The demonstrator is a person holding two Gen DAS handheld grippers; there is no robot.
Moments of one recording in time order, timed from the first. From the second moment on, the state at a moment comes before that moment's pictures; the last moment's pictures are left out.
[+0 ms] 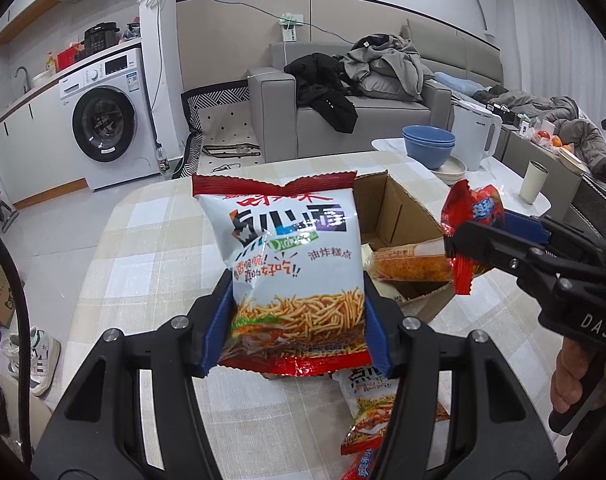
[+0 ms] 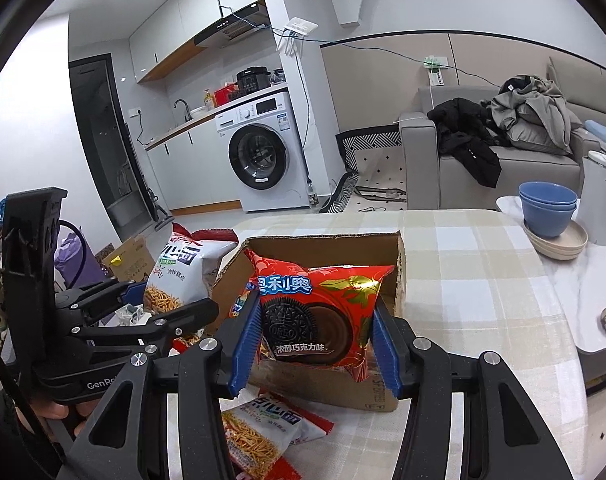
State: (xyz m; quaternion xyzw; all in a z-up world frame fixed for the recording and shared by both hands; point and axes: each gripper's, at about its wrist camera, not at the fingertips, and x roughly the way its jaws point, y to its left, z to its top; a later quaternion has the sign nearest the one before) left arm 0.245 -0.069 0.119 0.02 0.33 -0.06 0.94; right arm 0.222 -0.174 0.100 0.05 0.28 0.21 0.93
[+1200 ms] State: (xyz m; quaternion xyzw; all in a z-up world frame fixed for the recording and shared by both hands) left arm 0.291 -0.066 0.094 0.01 0.35 -0.08 0.93; right arm 0.244 -0.172 0.107 0.03 0.30 0.19 0.94
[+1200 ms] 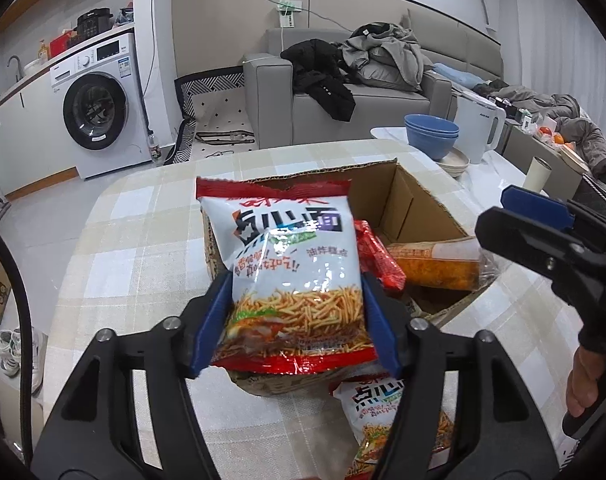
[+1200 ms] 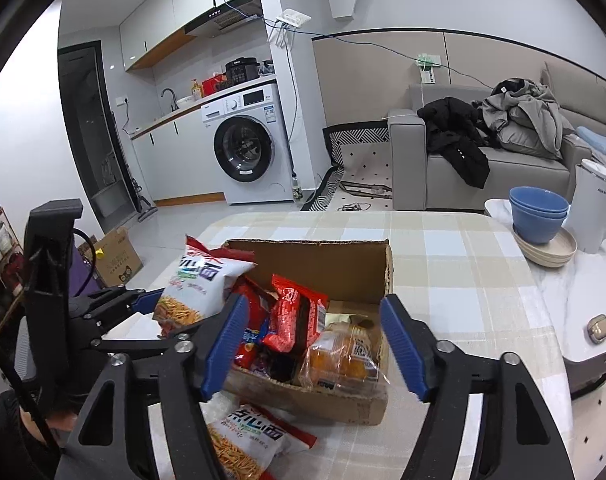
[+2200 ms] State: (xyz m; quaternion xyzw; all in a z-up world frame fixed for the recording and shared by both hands) left arm 0.189 -0.033 0.093 -0.01 0.34 -0.06 0.94; right arm 0.190 -0.192 0.076 0.07 0.33 0.19 0.92
